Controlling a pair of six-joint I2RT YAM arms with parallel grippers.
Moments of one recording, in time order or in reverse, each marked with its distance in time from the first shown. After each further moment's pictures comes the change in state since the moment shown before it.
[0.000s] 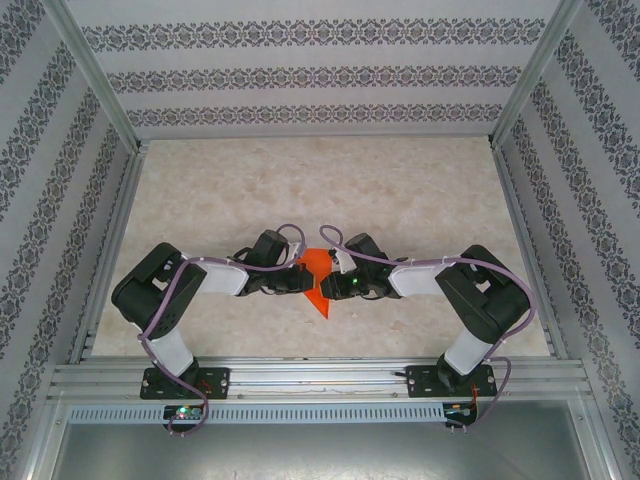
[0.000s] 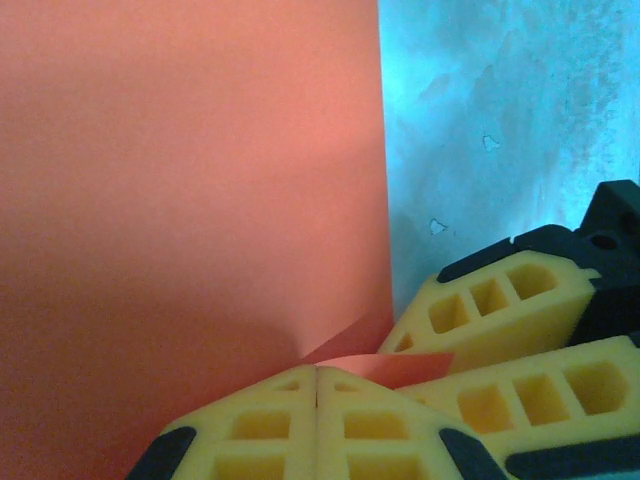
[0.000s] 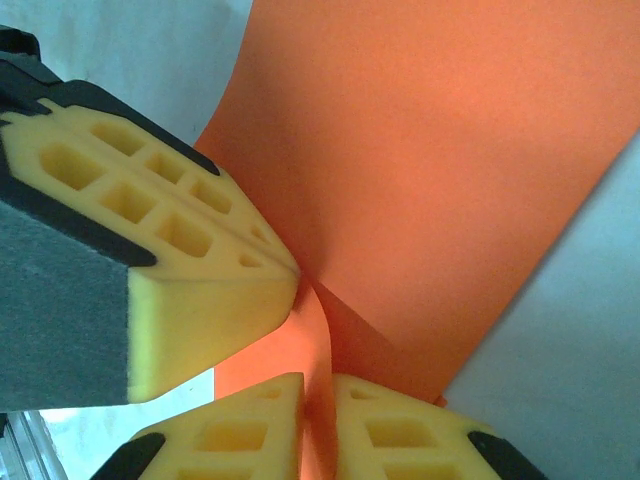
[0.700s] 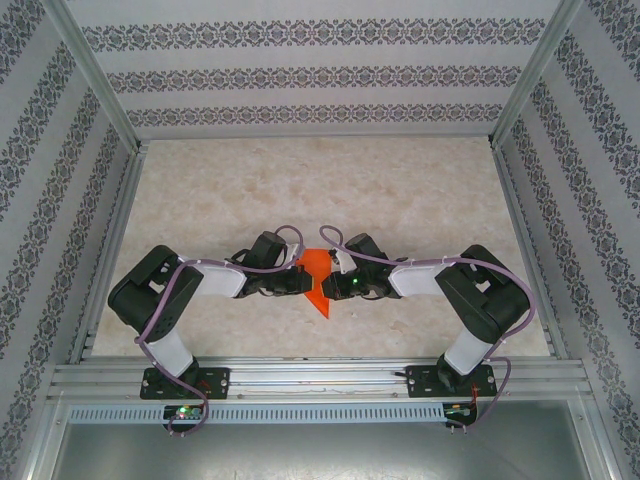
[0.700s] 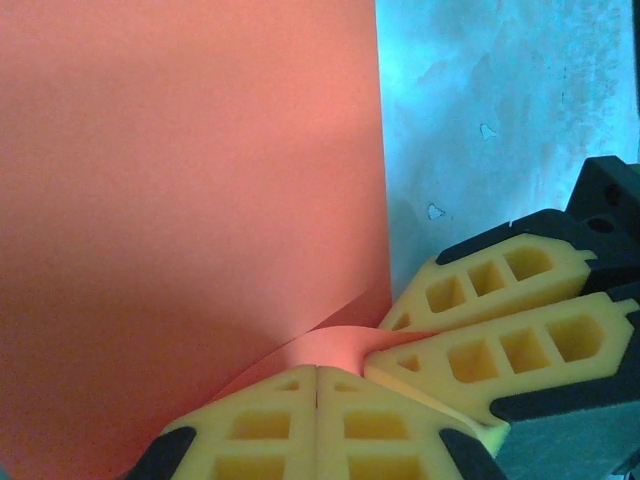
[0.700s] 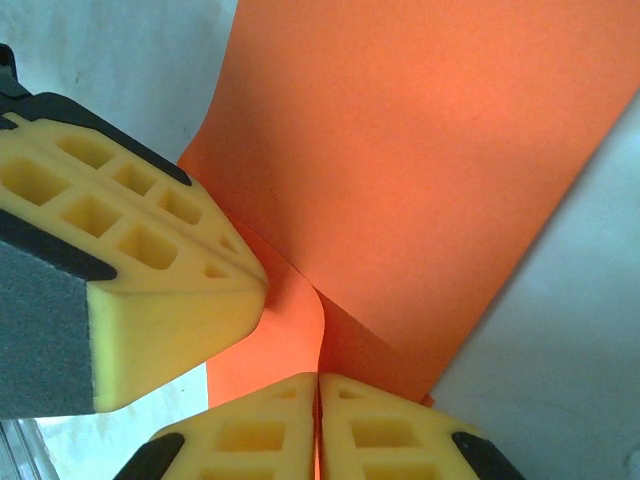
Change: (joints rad) left arm 0.000 -0.026 -0.023 0.000 0.000 0.000; right arm 0.000 0.001 0.000 -0.003 0.008 -0.003
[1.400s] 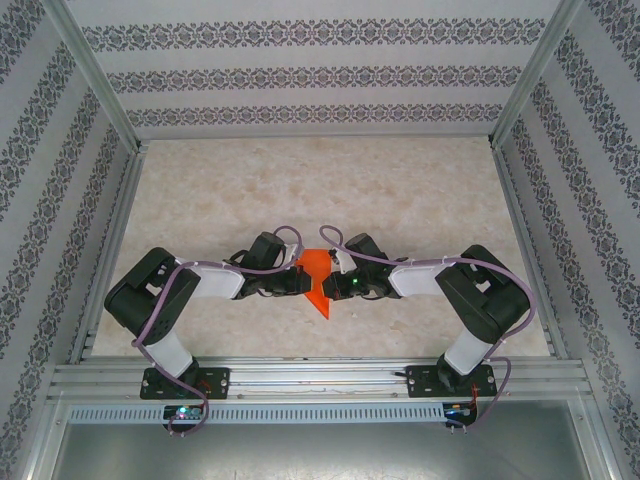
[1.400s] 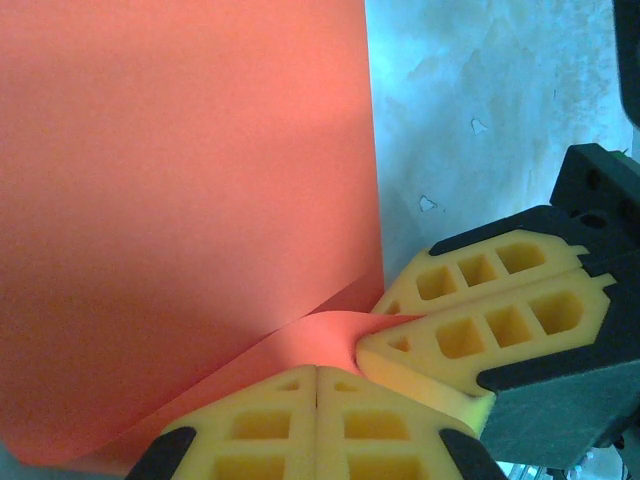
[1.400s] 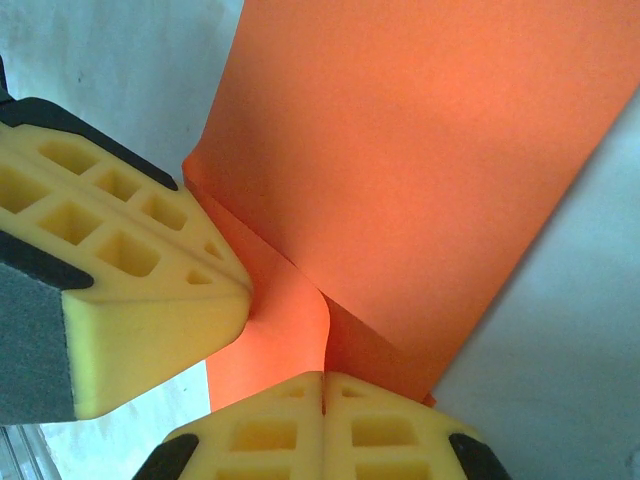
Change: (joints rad) left arm 0.000 -0.024 -0.015 0.000 0.000 -0.001; right arm 0.000 0.000 0.000 0.000 -0.001 0.000
